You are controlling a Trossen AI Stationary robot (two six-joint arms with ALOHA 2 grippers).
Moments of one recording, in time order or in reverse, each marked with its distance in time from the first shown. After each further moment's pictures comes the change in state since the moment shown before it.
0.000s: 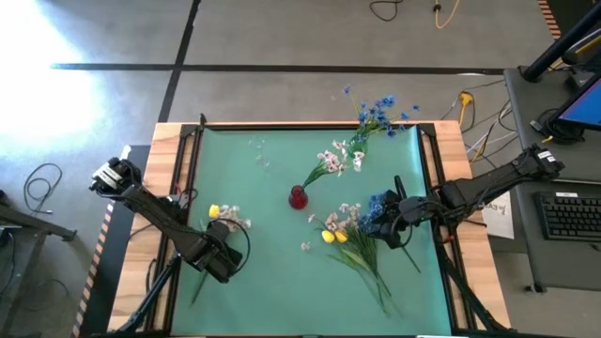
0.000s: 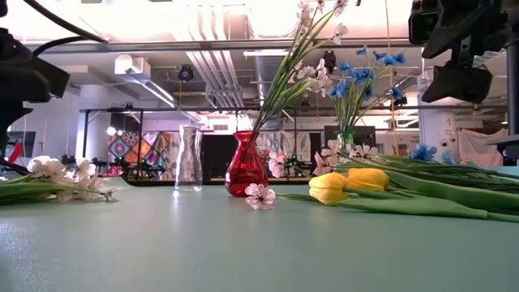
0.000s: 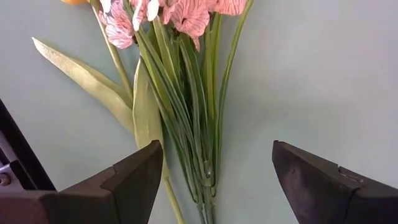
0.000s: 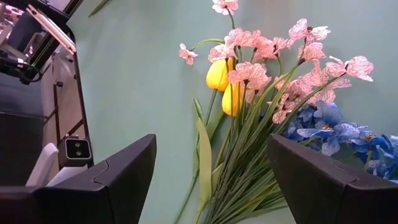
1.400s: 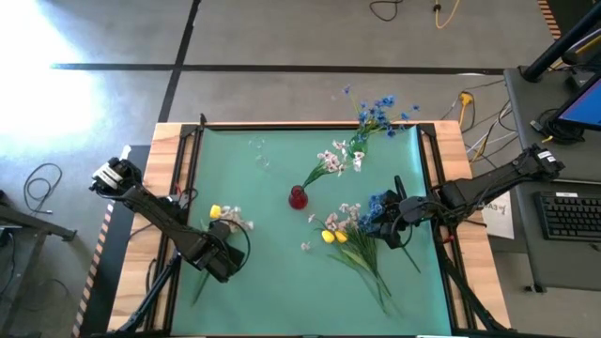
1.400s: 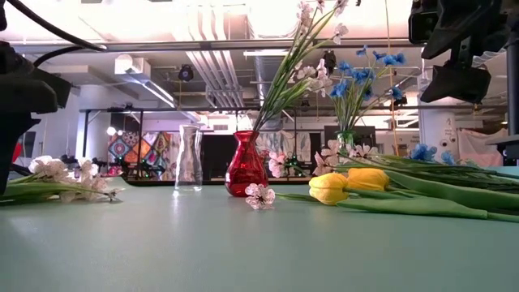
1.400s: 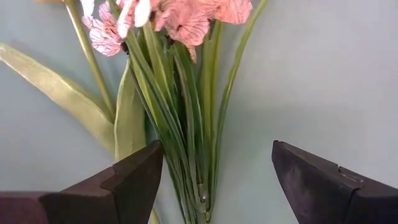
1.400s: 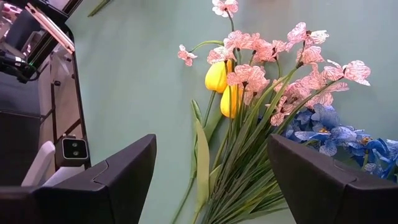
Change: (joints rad) left arm -0.002 -0.001 -0.063 0.114 -0.045 -0.014; right arm 0.000 0.000 0.000 0.000 0.007 -0.016
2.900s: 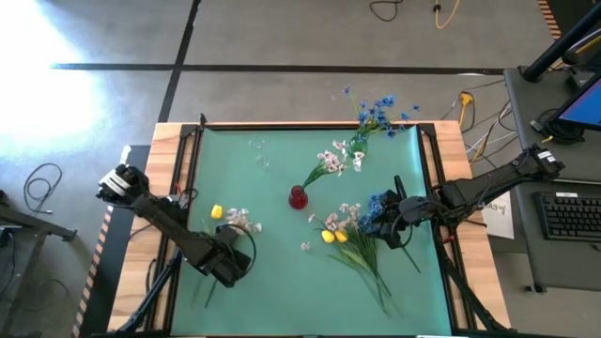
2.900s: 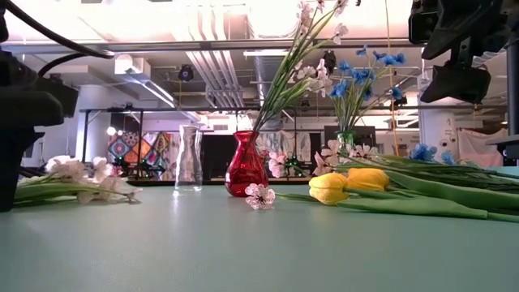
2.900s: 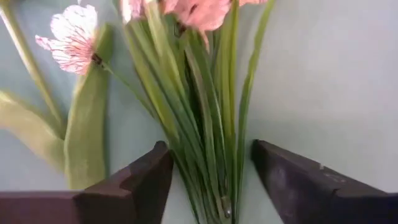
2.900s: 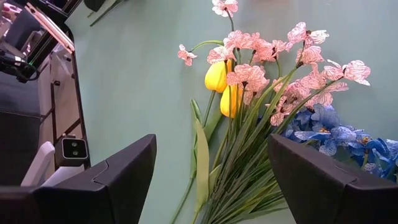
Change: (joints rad) left arm 0.000 0.111 0.012 0.094 -0.032 0.029; right arm 0.000 0.000 -0.001 0.000 0.000 -0.001
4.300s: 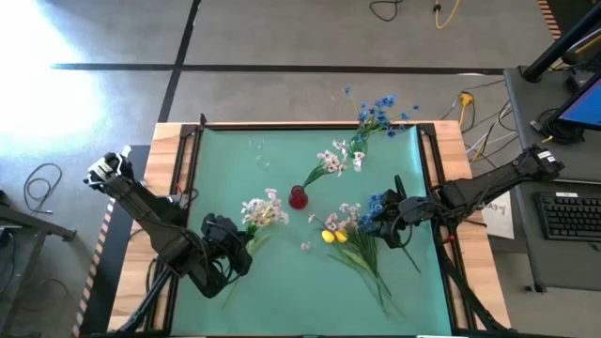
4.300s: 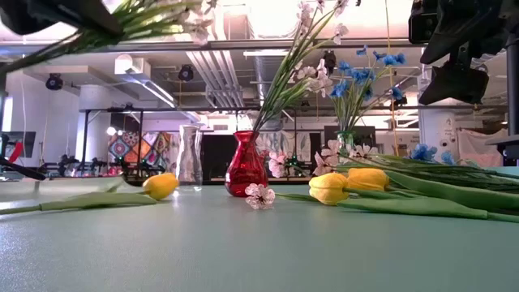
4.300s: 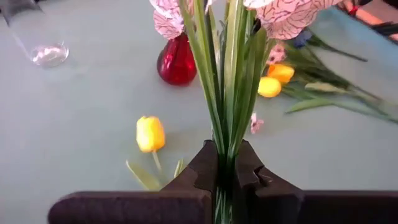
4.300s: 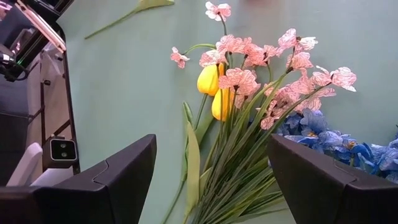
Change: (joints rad) left arm -0.080 -0.192 0.334 -0.208 -0.666 0.285; right arm 0.000 0.000 0.000 -0.014 0.026 -0.026
